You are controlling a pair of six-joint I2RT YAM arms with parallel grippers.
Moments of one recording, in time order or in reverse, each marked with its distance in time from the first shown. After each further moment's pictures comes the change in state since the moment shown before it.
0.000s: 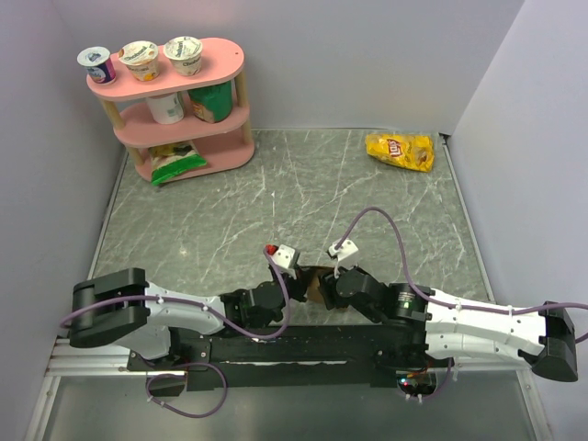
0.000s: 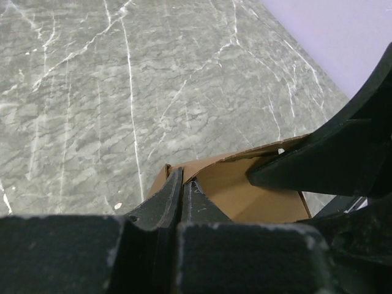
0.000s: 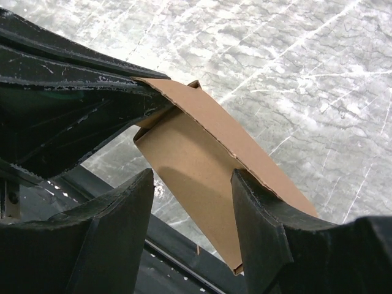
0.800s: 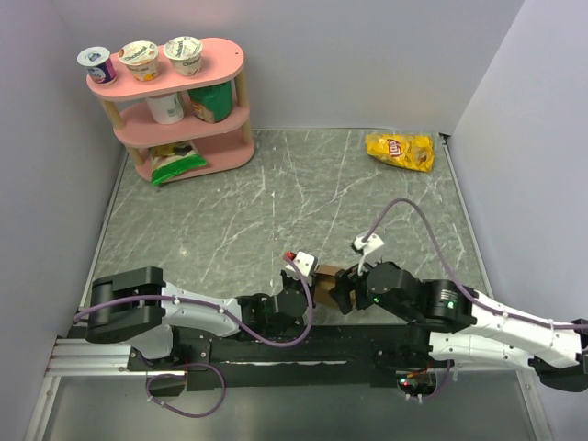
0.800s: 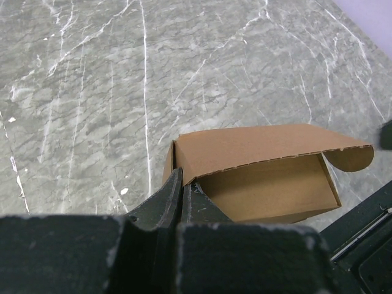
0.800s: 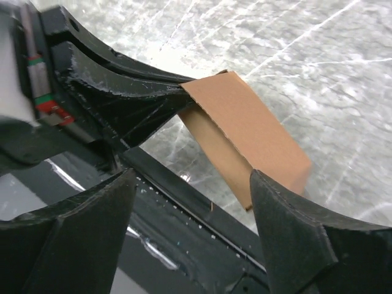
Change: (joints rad) left arm -0.077 0.109 0.136 -0.183 -0.153 -0.003; right arm -0.001 -0.183 0.174 -0.314 -0.101 0.042
